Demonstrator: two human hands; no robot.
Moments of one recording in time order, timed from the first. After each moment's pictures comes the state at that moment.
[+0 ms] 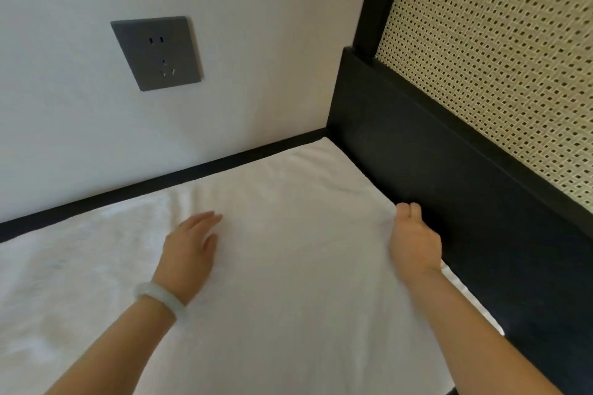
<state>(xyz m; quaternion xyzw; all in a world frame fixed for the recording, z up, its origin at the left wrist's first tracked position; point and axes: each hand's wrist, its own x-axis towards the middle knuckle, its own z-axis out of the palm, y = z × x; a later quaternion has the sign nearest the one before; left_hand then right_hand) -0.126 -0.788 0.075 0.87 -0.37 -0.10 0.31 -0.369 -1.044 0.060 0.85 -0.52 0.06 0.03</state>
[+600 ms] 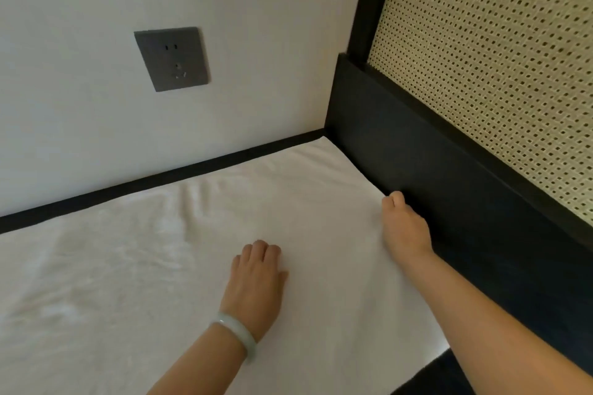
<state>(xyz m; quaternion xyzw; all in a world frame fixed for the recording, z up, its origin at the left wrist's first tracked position) -0.244 -0.799 0.076 0.85 -0.49 -0.06 0.16 -0.380 -1.045 0.081 0.89 -0.45 -0.02 0.06</state>
